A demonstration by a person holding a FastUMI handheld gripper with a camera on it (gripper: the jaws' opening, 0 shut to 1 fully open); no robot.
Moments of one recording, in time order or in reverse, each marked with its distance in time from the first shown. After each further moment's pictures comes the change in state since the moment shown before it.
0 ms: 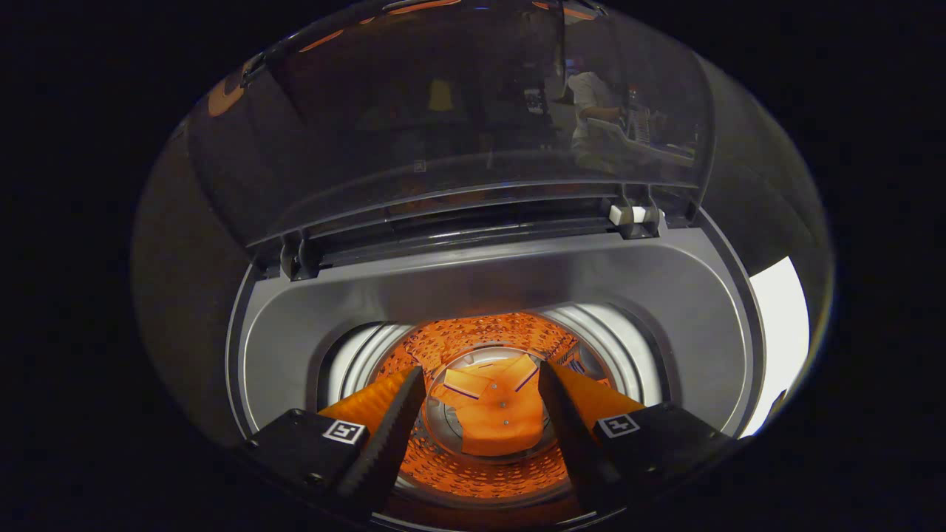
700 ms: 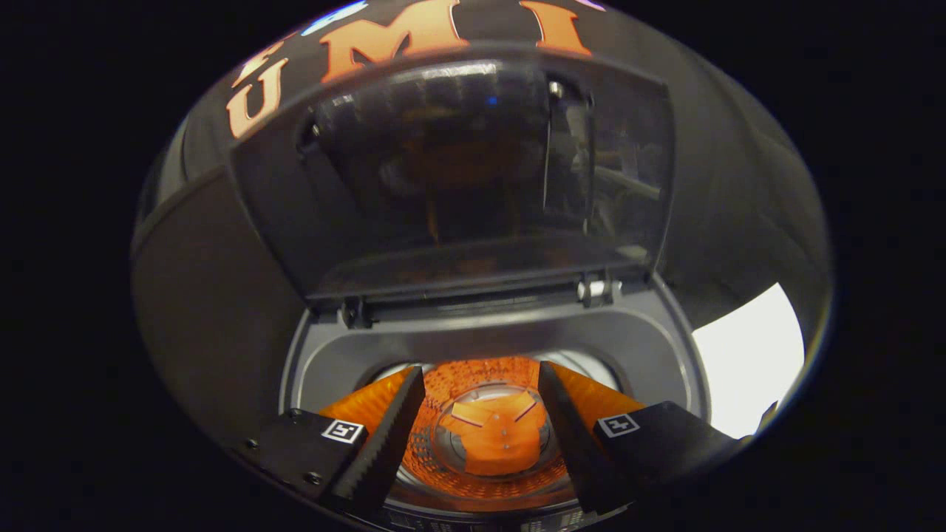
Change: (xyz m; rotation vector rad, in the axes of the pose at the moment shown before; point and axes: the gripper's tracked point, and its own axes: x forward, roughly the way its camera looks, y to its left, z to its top) arm -0.081 0.006 0.060 -0.047 -0.259 0.035
